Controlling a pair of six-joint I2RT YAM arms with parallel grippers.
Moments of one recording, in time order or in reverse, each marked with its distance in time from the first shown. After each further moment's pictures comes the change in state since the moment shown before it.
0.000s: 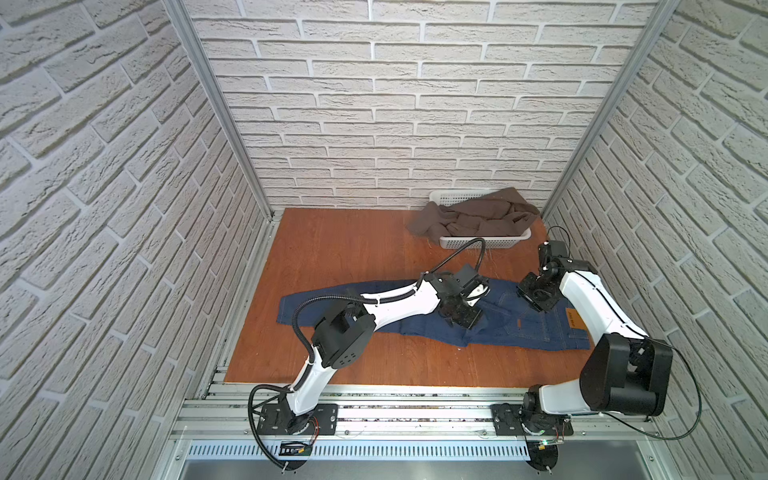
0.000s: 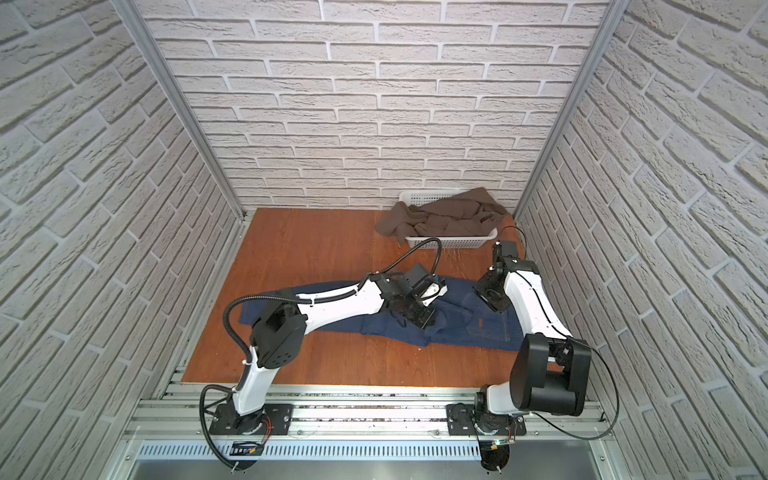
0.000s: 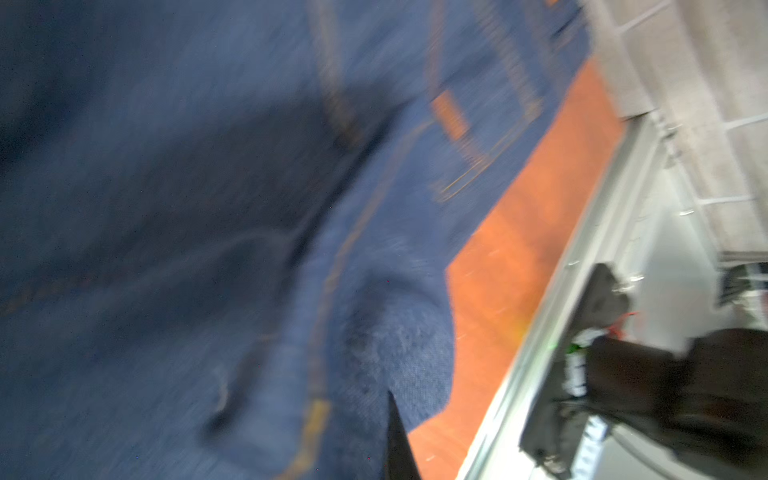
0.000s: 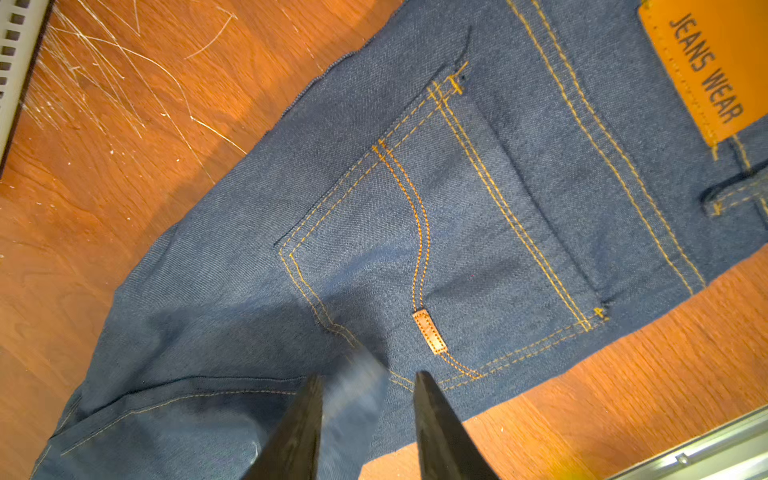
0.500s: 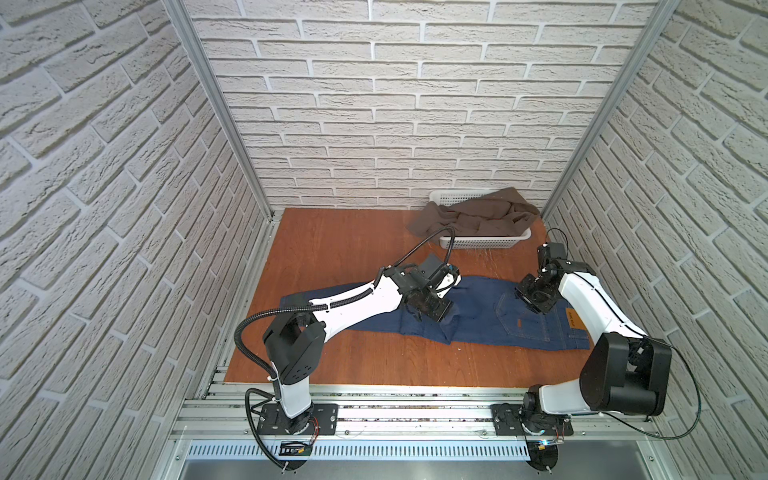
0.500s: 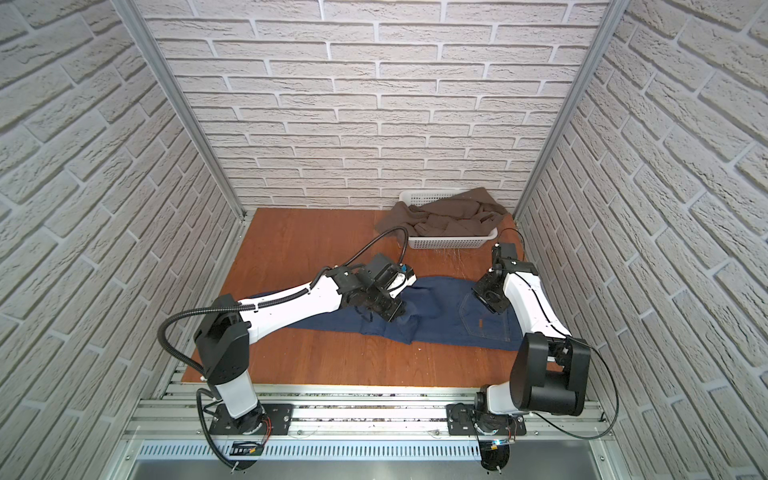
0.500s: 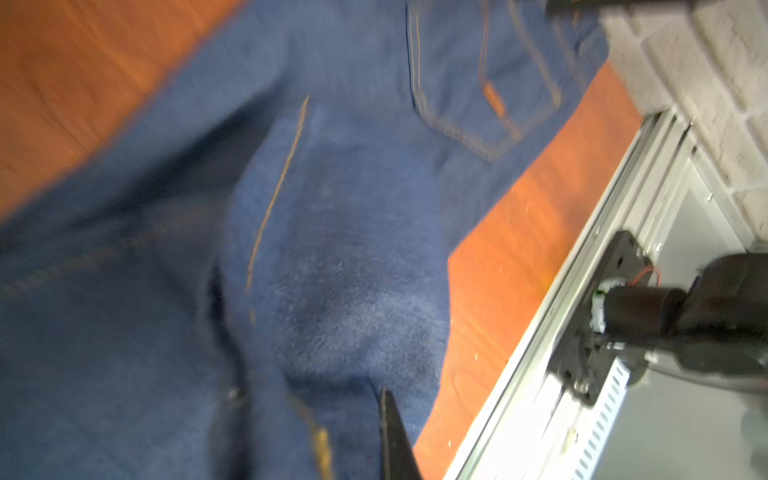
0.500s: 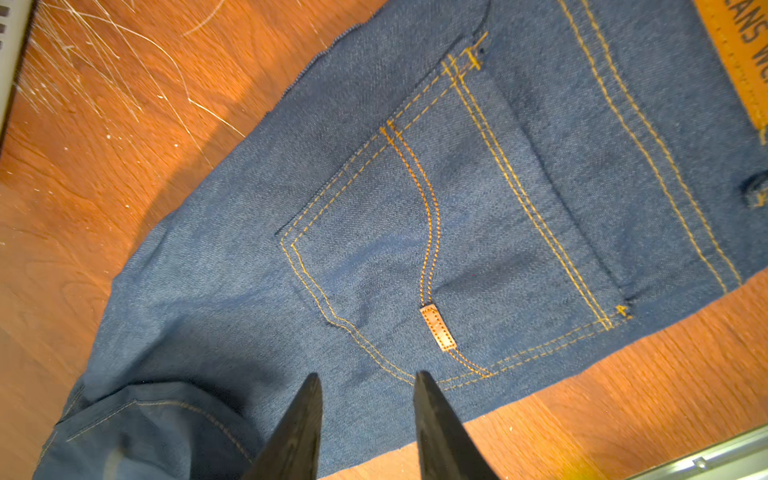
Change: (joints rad) left arm 0.079 -0.302 -0.246 -0.047 -0.008 0.114; right arm 0.000 0.002 -0.027 0.018 -0.031 -0.003
